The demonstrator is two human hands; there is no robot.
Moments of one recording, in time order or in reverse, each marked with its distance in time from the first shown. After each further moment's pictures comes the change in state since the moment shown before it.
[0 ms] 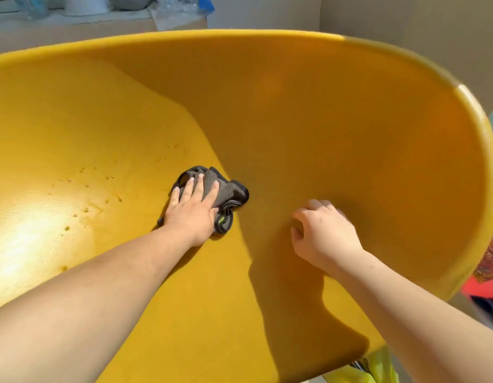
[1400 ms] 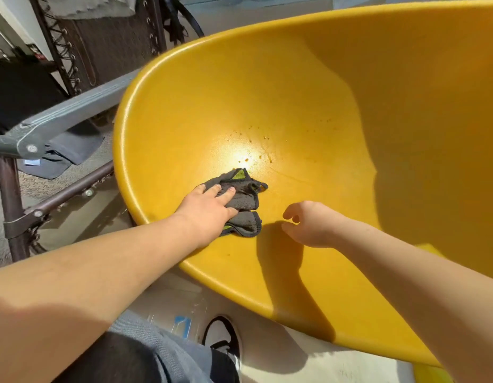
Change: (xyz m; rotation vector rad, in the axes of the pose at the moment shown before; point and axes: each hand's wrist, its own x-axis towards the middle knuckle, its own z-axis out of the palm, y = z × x) left_hand -0.209 -0.176 -0.026 0.393 -0.255 -0.033; right_hand -0.016 -0.230 0.021 0.241 -0.502 -0.431
